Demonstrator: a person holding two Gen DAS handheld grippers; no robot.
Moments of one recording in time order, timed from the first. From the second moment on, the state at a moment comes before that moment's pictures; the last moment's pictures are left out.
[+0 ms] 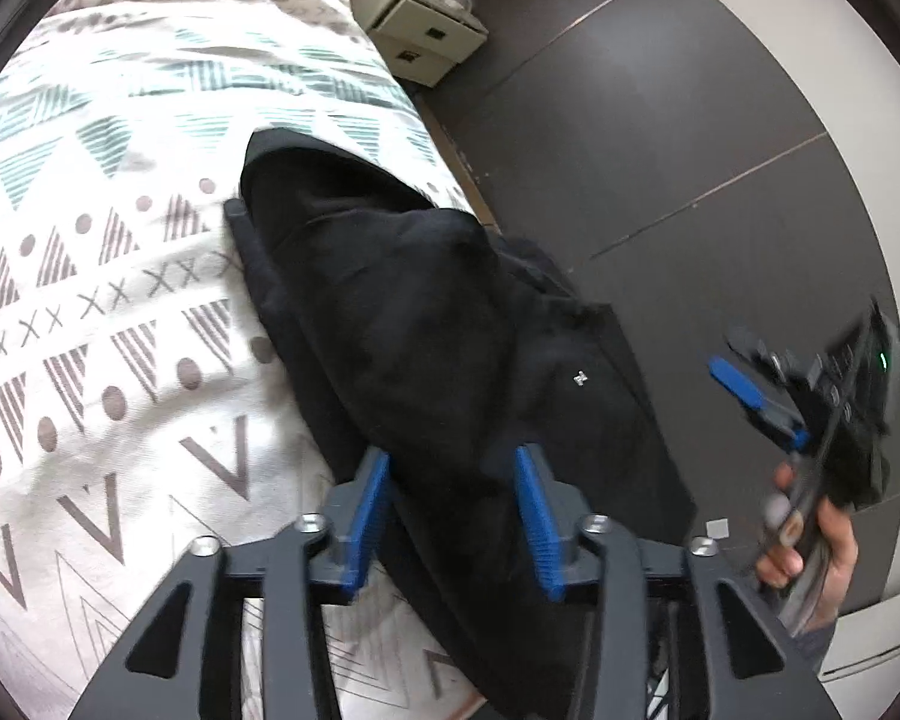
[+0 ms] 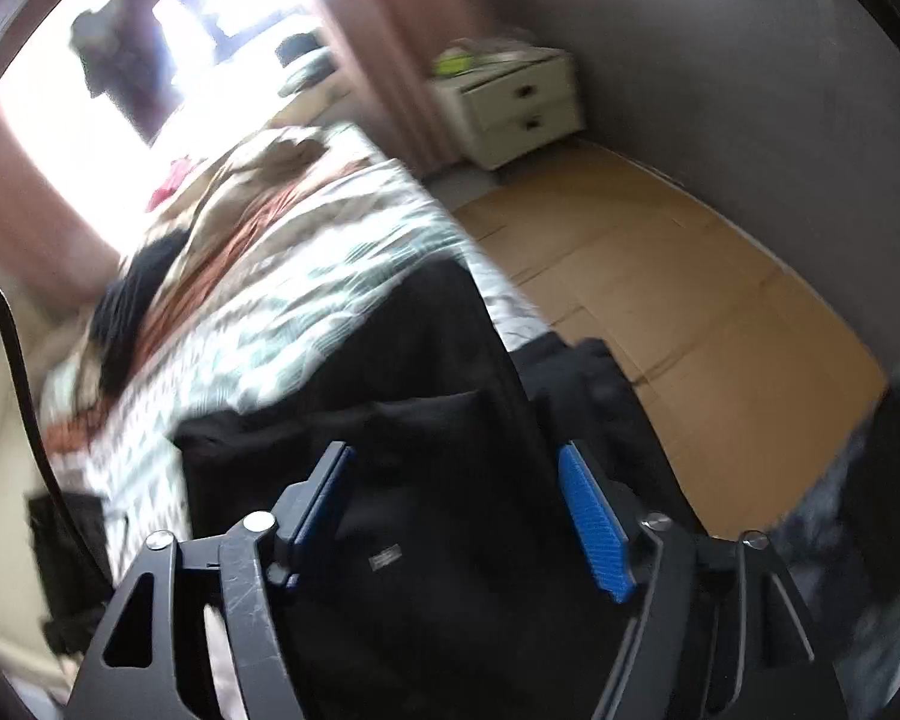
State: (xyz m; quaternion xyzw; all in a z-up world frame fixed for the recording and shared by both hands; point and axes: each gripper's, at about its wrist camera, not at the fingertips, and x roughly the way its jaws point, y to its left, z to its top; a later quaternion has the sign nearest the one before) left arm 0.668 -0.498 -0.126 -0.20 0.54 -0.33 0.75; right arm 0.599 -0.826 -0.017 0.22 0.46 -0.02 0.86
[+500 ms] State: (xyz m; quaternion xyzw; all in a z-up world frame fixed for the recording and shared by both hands) left arm 0.683 -0.493 -0.135 -0.18 0.52 -0.31 0.77; right arm 0.433 -0.875 -0.070 0.30 0.45 -0.13 0.83
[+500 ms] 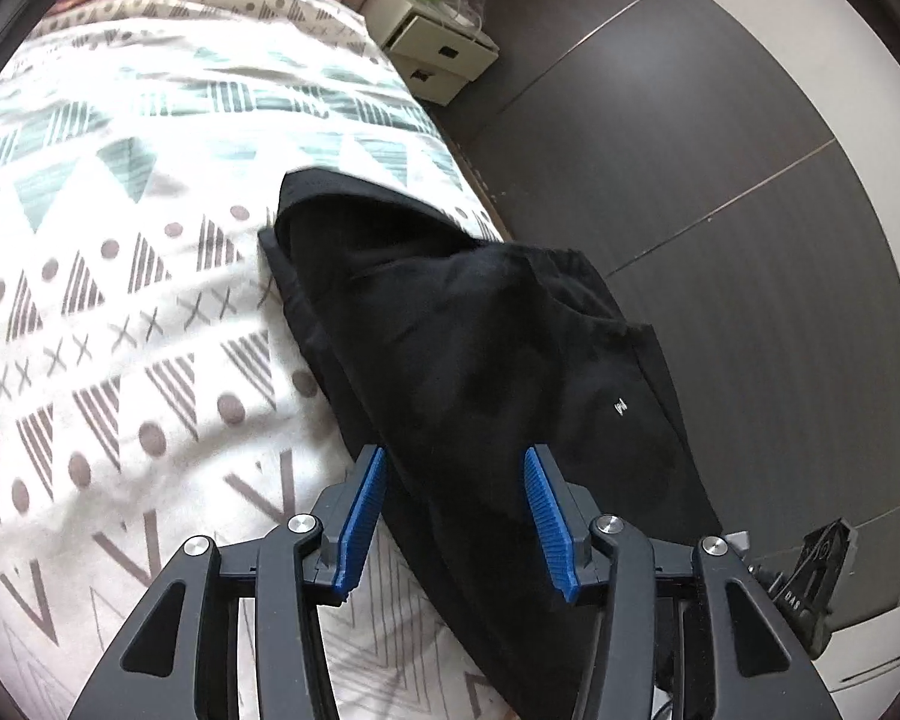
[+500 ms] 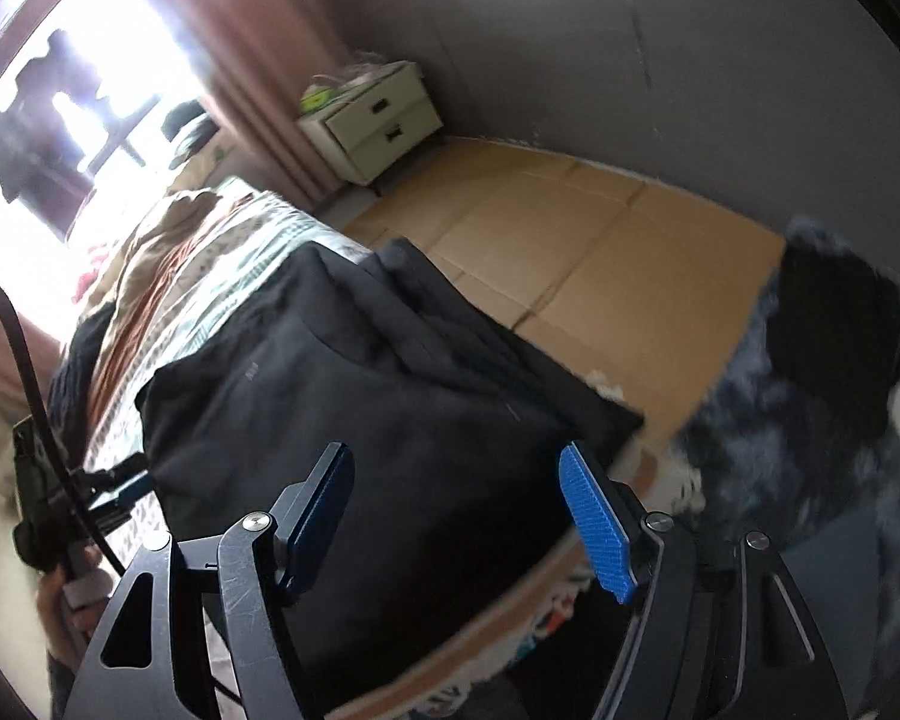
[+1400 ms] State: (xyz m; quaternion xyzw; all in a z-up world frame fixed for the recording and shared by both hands) left arm 0.701 -0.499 -0.114 -0.13 0.51 -0.31 0.79; right arm 0.437 -0.873 -0.089 0.31 0.41 -0.20 0.83
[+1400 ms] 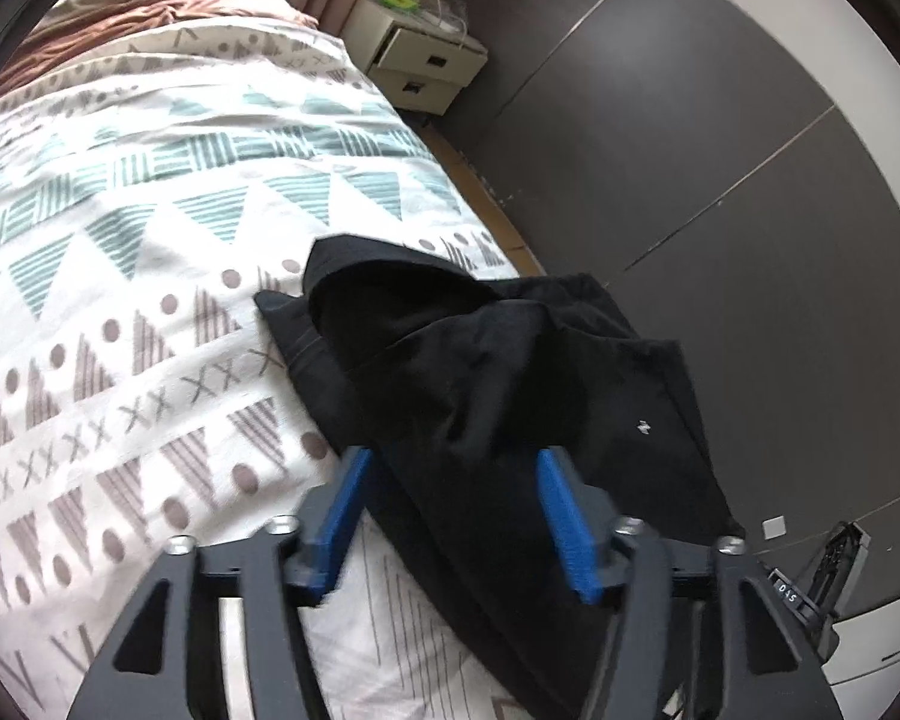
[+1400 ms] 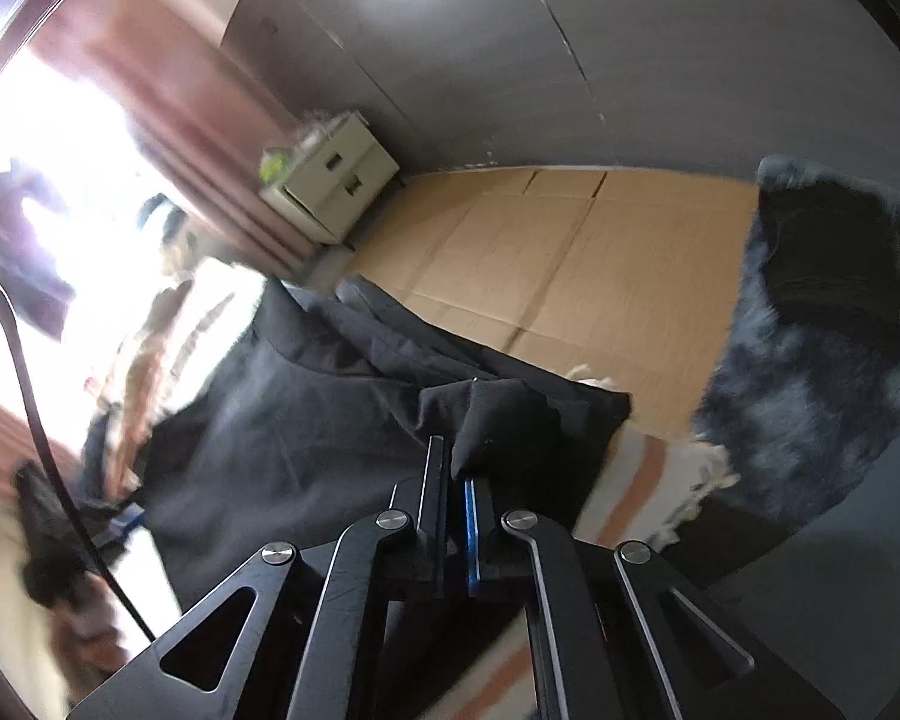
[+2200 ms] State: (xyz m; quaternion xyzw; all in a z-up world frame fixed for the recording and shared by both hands) left arm 0.538 -0.355 0.025 -0.12 0.38 -0.32 0.86; right arm 0.357 -0.767 0.028 0.27 0.36 -0.17 0.88
